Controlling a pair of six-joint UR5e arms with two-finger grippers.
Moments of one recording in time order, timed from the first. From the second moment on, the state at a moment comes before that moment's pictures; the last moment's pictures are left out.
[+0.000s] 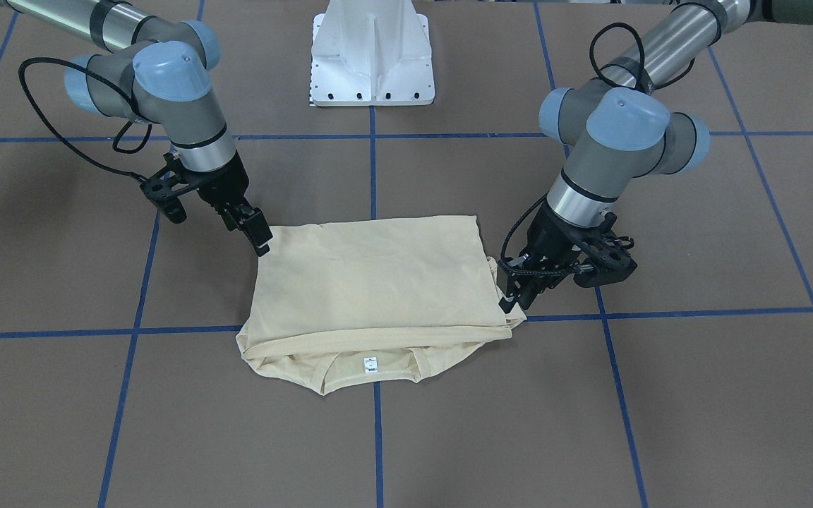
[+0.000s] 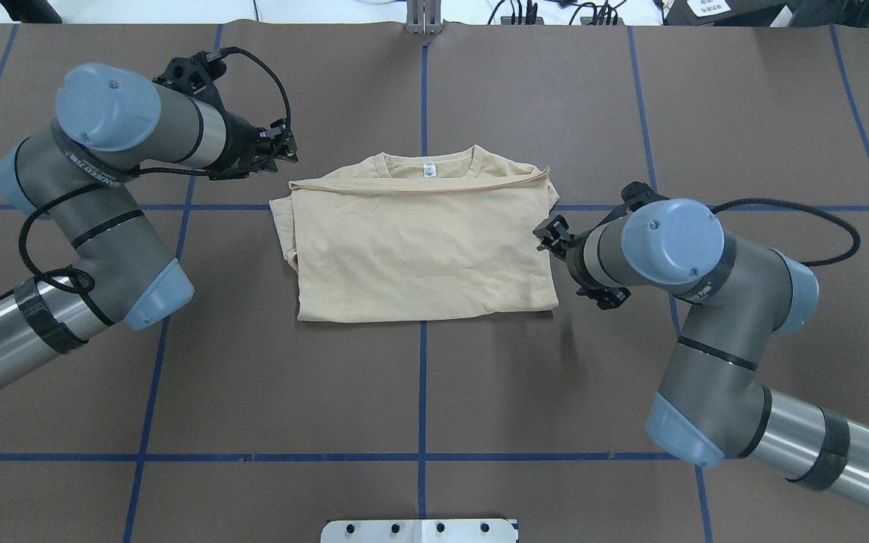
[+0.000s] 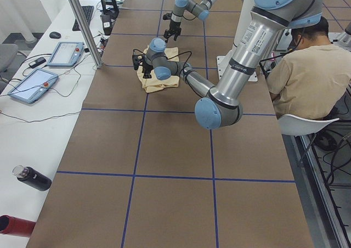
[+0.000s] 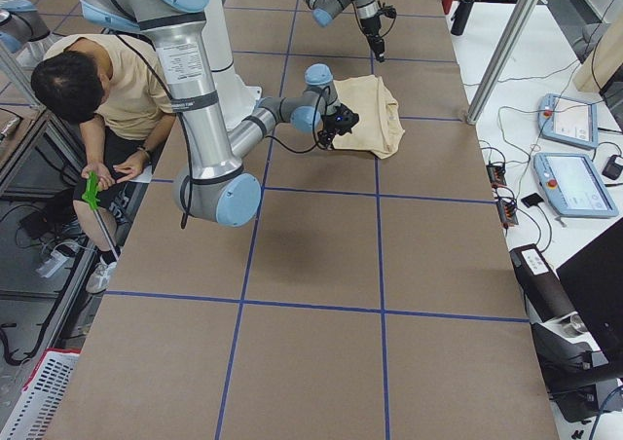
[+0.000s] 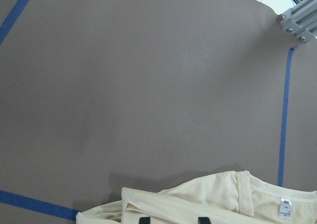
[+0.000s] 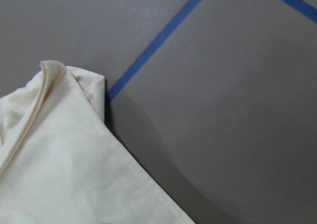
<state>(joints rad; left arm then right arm) -0.78 -2.10 -1.54 -2.19 -1.86 -1.49 0.53 -1.25 1.79 -1.20 1.68 2.08</state>
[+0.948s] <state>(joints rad) -0.78 -2.09 -1.58 -2.19 -1.86 -1.49 0.46 -1.28 1.78 -1.10 1.63 2.16</state>
